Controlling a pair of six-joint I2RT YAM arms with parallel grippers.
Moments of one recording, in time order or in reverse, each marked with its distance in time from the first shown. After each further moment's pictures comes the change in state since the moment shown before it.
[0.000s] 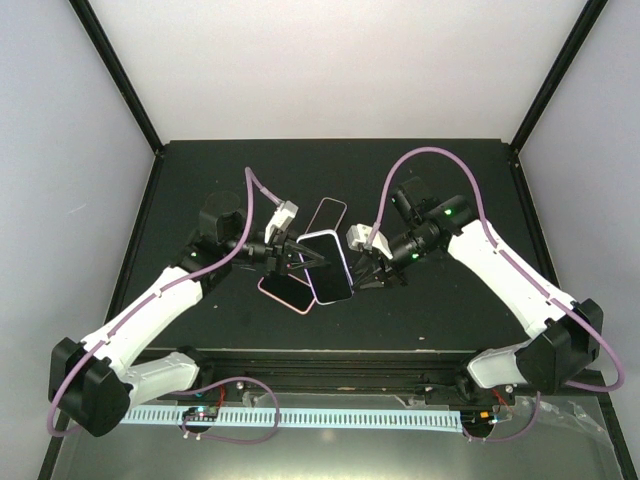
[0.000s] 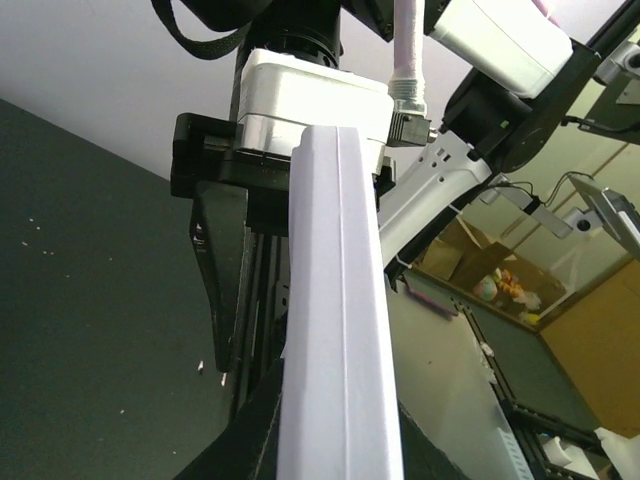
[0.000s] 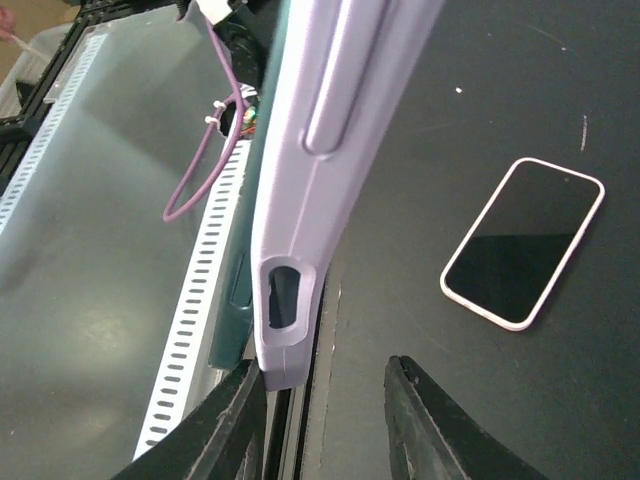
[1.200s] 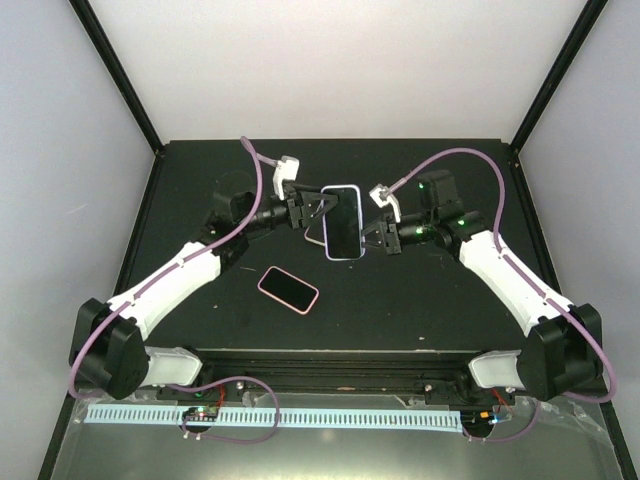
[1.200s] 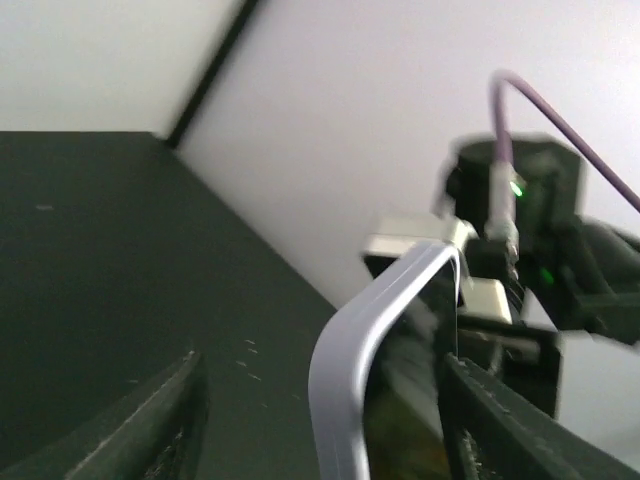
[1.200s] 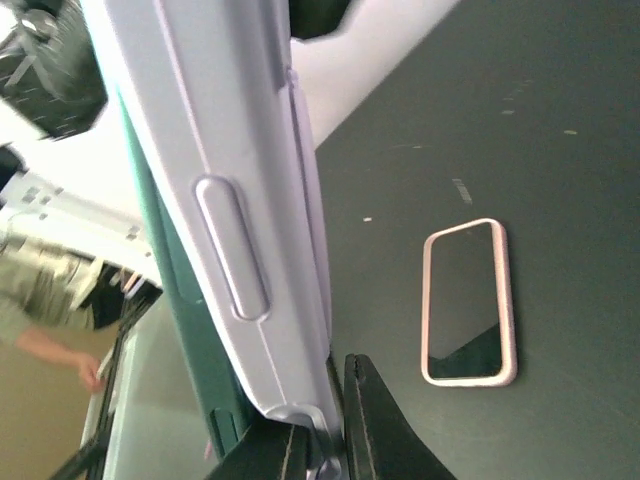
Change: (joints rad) left arm 0.011 0.208 0.106 0.254 -0.476 -0.216; right arm -0.169 -0.047 -0.234 0.715 -0.185 0.935
